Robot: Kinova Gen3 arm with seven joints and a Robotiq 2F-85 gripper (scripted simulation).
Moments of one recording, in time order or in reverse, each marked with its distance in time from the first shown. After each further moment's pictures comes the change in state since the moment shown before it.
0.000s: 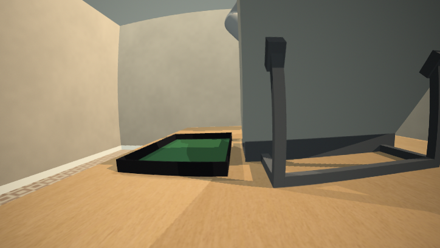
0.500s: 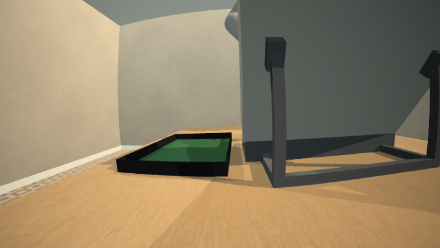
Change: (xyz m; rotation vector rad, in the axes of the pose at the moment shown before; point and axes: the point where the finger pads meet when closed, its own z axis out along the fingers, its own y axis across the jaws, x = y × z) arm 0.000 0.000 0.000 0.001 0.000 0.000
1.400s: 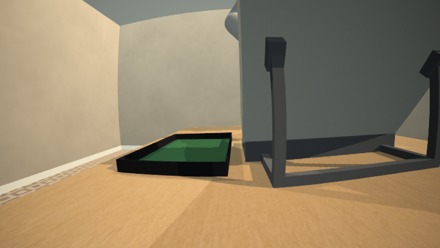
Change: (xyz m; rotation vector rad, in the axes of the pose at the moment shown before) arm -0.009 0.047 -0.022 -0.021 -0.015 0.007
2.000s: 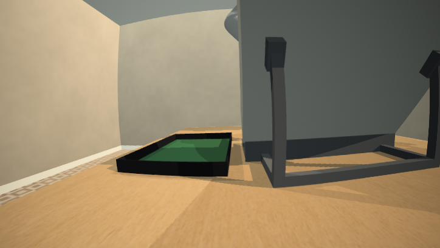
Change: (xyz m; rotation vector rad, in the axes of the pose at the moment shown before) arm -0.024 0.099 0.010 0.009 0.011 -0.007
